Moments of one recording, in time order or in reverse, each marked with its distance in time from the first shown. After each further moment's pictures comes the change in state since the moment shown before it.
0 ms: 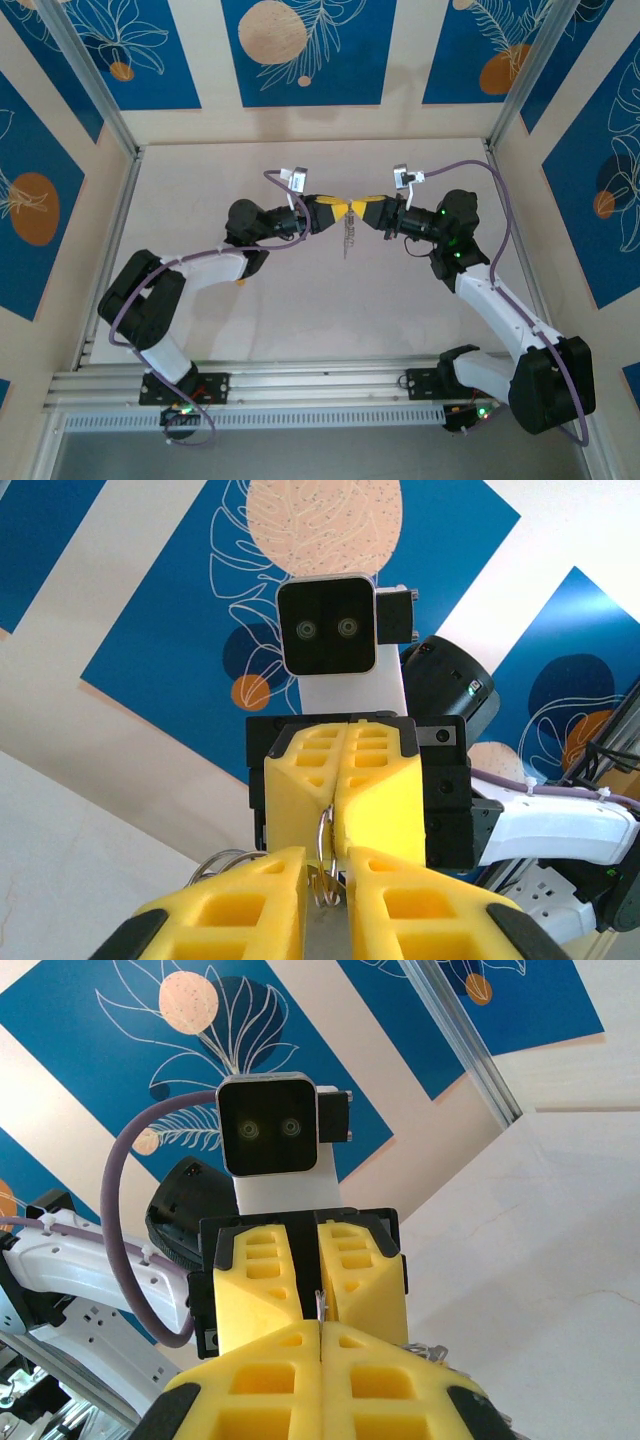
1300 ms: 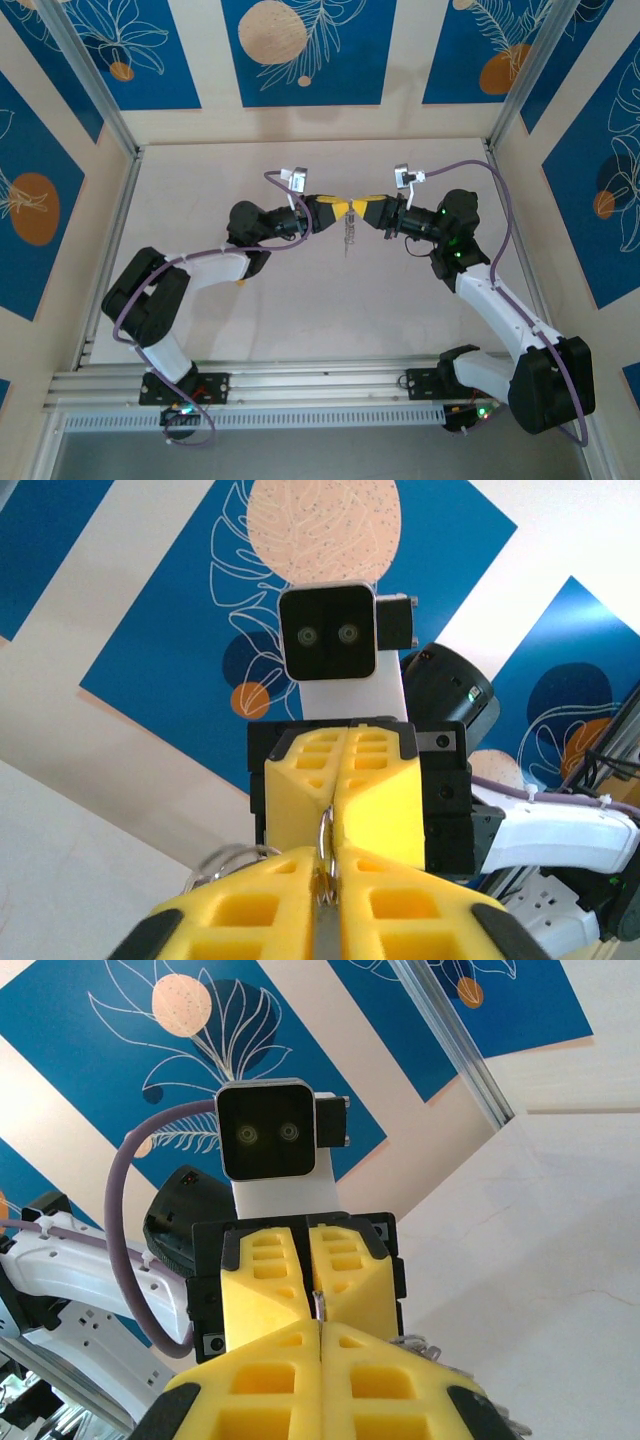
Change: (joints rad) left arm -0.010 0.025 0.000 0.050 -0.024 -0.018; right arm -0.003 0.000 0.000 -0.009 0.007 -0.008
